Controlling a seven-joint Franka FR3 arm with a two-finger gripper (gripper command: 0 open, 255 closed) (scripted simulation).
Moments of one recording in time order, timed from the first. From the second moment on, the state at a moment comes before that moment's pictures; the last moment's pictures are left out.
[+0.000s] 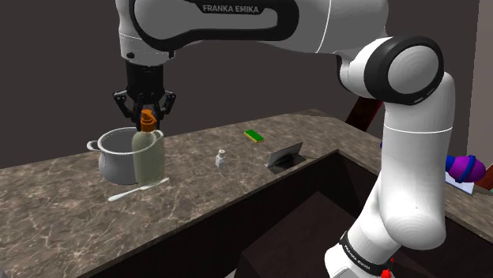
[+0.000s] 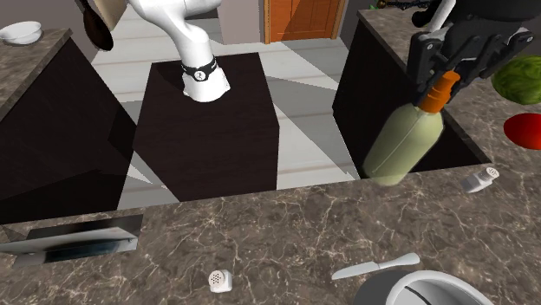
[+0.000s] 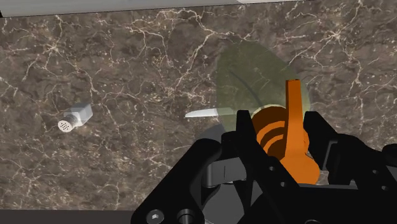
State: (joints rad) arm 0.33 0.39 0.41 -1.37 -0.16 1.77 0.82
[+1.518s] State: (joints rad) arm 0.34 0.42 0.40 -1.04 -0.17 1.47 0.77
